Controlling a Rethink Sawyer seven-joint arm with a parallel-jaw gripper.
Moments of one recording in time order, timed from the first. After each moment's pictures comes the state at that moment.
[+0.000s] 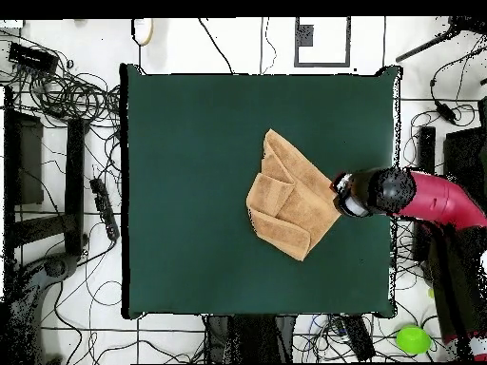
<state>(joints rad) -0.76 -0.49 0.39 1.41 -0.51 0.85 2.24</state>
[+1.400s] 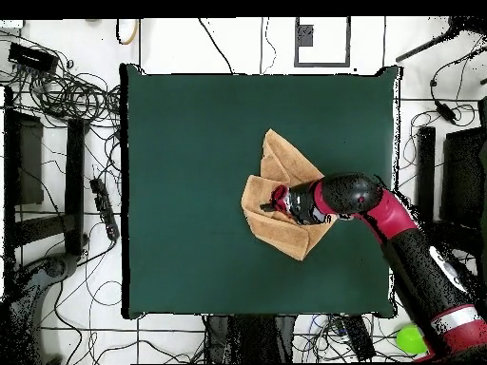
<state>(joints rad) -1.02 -0.15 0.82 1.55 -0.36 1.07 1.97</state>
